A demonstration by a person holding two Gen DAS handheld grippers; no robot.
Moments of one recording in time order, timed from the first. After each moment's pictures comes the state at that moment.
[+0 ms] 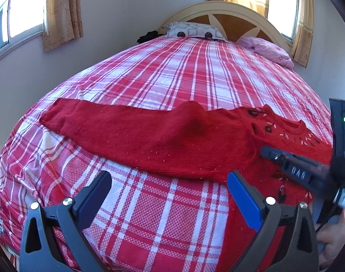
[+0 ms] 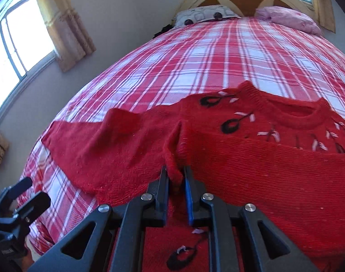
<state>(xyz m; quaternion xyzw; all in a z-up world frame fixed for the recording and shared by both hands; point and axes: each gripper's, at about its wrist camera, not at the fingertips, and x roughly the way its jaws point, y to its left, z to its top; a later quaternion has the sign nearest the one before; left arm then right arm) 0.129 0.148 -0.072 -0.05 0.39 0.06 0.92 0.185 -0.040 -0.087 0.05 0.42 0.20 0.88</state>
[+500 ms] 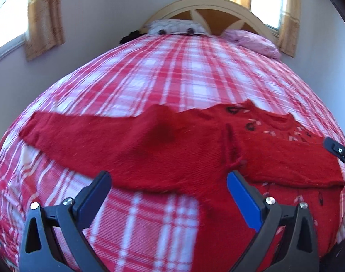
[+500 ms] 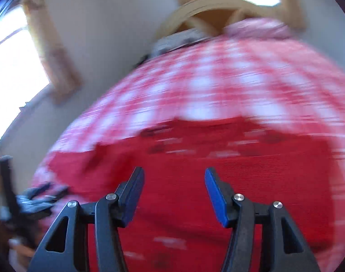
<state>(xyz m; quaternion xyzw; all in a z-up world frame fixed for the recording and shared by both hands) 0.155 0.098 -0.066 -0.02 0.40 0.00 0.92 0.123 -0.222 -0.032 0.13 0.35 0.07 0.93</state>
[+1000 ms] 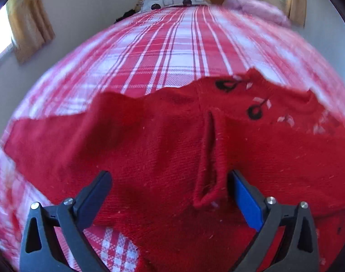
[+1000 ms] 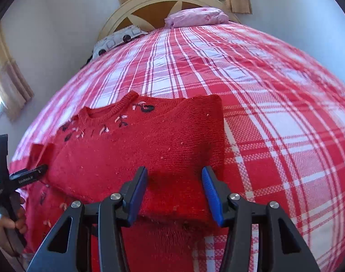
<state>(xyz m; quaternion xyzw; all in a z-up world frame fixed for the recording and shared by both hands) 0.227 0.059 -0.118 0.00 0.48 0.04 0.88 0.094 -0.298 -0.069 0.12 0.41 -0.04 0.91</state>
